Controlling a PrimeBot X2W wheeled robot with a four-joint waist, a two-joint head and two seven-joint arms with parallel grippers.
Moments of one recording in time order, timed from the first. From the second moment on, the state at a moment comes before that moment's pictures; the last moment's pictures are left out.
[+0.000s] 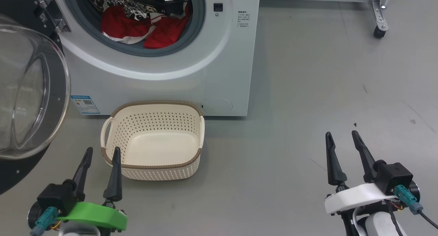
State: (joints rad) left arm -0.05 0.08 -0.10 0.19 -0.40 -0.11 -0.25; right arm -0.01 -0.05 0.14 0.13 0.29 0.10 -0.25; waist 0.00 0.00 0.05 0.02
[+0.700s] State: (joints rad) left arm -0.04 0.10 -0.12 0.18 -0.40 -0.12 -0.25; right arm -0.01 -0.05 0.15 0.14 0.29 0.10 -0.25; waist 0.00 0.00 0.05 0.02
